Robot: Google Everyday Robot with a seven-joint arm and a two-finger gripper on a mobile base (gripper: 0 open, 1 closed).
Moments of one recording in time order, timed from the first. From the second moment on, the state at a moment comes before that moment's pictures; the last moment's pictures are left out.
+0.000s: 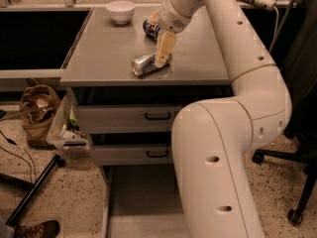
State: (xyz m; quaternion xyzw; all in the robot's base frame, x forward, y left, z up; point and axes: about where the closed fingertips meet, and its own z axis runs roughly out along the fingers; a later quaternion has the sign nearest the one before) arm 0.768 -0.006 0.891 -0.74 0.60 0.10 0.29
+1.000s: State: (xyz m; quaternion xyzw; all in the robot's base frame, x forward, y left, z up) arm 0.772 -0.029 0.861 -0.72 0.63 0.12 0.27
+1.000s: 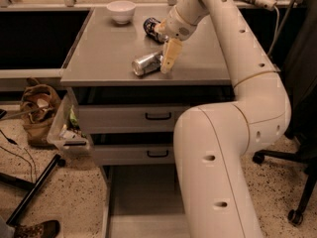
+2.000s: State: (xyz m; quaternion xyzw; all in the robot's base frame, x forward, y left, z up) arm 0.769 -0.029 0.840 -0.73 0.63 0.13 0.25
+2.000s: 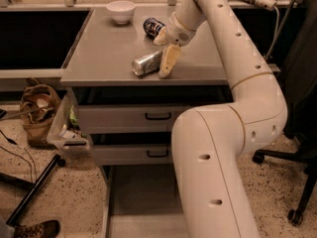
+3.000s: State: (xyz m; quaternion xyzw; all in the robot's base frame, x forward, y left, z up) arm 0.777 -0.041 0.863 -0.71 0.65 0.09 0.26
